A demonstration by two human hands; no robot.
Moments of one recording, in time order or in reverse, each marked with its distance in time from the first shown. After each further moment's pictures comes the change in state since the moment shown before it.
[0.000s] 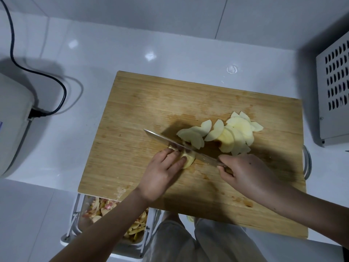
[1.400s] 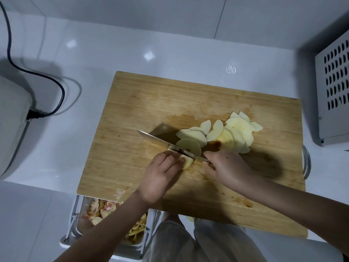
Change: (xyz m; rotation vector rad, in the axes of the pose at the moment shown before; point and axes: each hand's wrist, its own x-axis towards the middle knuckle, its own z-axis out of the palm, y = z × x) left_hand -0.010 -0.003 0.007 -0.041 0.031 -0.007; right_hand 0.036 -0.010 0.024 0.023 -0.075 0.005
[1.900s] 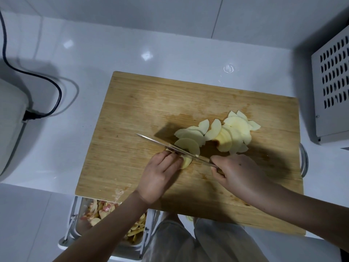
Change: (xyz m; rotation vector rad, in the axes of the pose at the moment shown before) left_hand 0.005 0.003 0.000 0.013 0.025 0.000; right_hand -0.032 -0.002 -0.018 -0.054 0.061 -0.002
